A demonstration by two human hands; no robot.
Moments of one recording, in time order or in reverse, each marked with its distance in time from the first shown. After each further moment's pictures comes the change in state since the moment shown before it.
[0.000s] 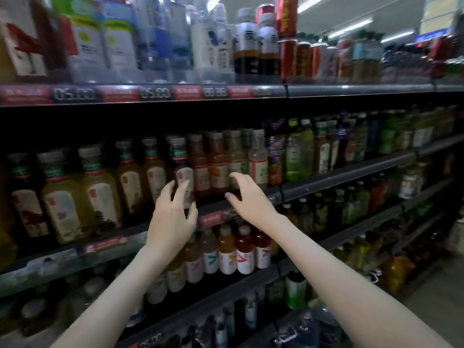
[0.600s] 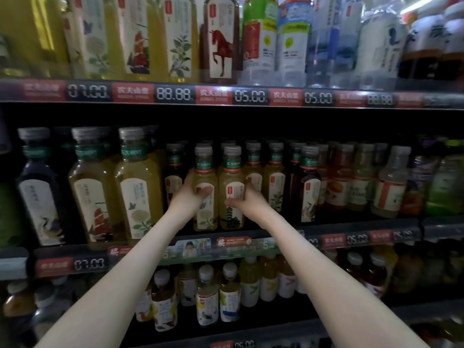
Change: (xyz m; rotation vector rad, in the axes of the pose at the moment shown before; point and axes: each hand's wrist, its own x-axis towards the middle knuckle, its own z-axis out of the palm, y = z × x) left_hand 0.049 -0.193 -0.122 -0.274 -0.042 -0.509; right_hand 0.094 -0.166 0.184 0.413 -0.384 0.093
